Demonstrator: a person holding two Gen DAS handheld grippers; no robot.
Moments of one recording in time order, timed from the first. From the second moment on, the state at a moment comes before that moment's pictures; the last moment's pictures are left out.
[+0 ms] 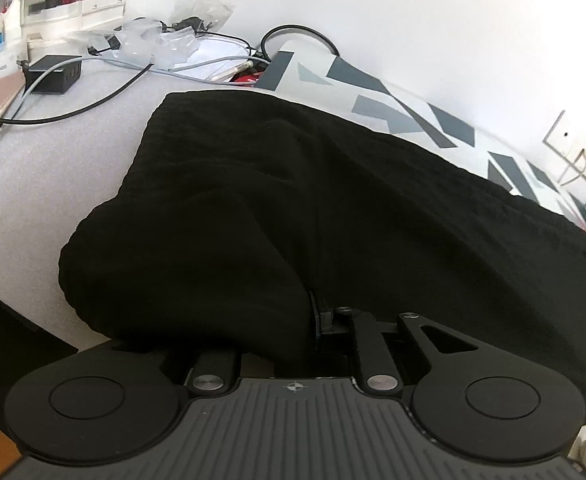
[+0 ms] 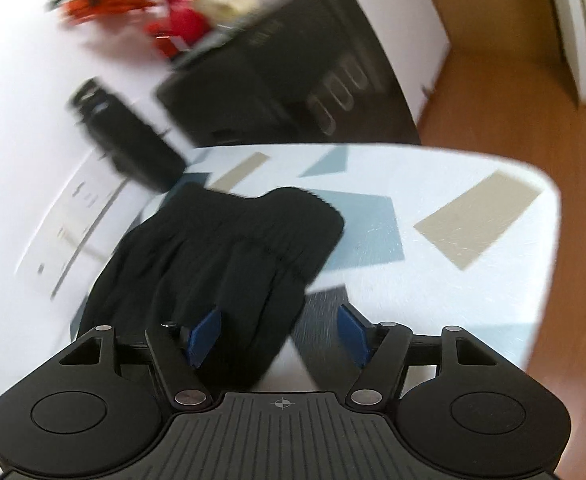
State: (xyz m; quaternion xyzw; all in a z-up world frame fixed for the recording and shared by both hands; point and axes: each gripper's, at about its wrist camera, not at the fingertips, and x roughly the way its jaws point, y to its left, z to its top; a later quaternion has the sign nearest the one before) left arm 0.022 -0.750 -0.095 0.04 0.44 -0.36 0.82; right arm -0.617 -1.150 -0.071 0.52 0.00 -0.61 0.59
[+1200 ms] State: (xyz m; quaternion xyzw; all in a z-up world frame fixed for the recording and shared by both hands) left arm 0.023 -0.762 -0.095 0.06 0.47 -0.34 0.82; right arm -0.464 -1.036 -0.047 0.20 0.28 -0.54 0.77
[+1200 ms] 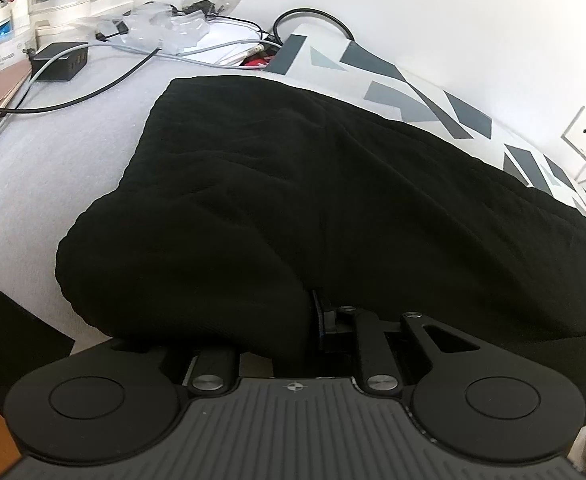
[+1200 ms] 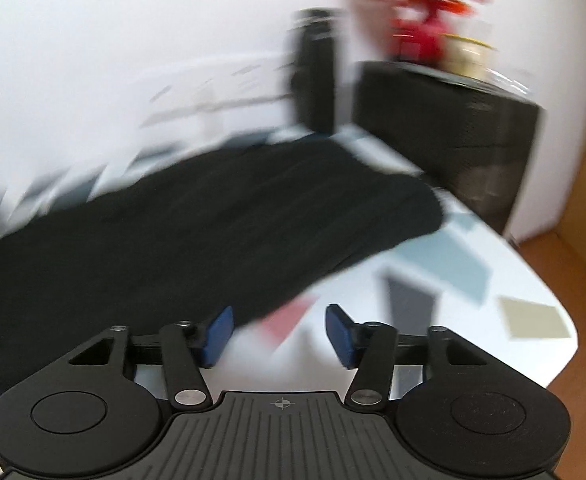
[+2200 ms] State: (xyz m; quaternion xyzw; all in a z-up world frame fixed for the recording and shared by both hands) left arm 0.035 -0.758 -0.095 0.03 0.49 -0.37 0.79; right arm -0.423 -0.987 -0.059 0.27 0.21 -0.54 0.77
